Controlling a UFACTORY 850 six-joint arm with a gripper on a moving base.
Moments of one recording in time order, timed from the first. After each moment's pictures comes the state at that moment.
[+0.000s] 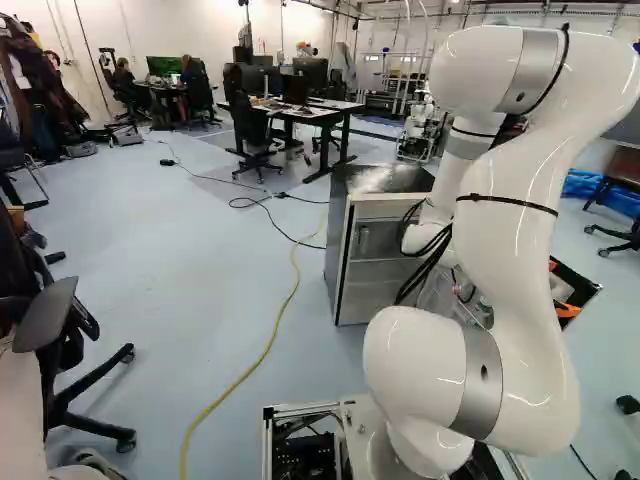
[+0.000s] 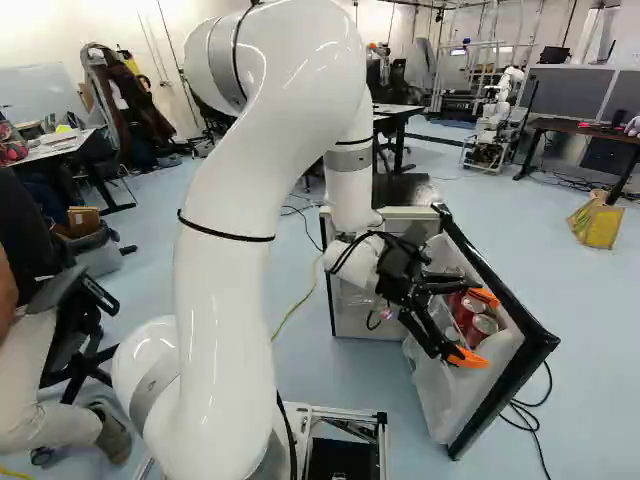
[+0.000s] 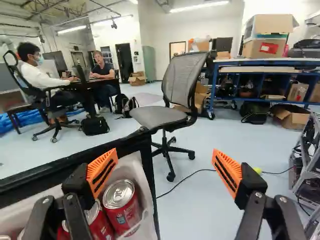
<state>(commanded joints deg) -27.6 -31.8 -34.0 89.1 85.6 0.0</state>
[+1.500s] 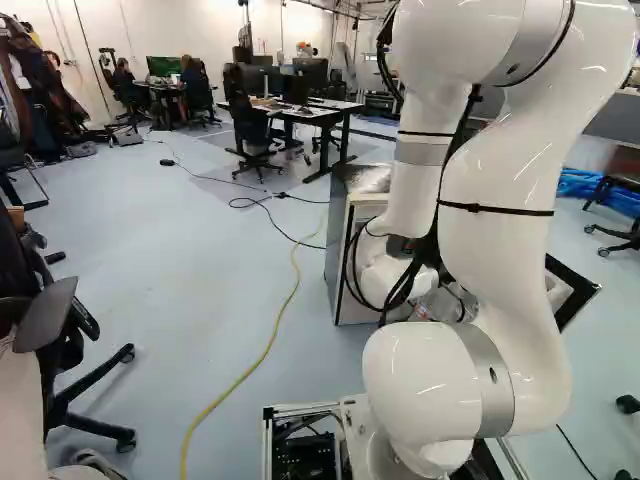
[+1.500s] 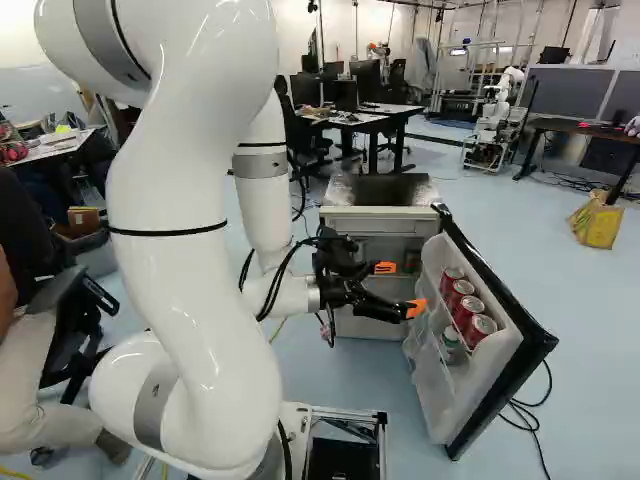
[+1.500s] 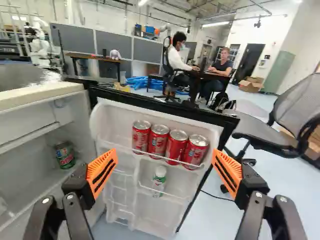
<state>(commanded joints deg) -5.9 -21.8 -12.7 61.8 85.6 0.0</state>
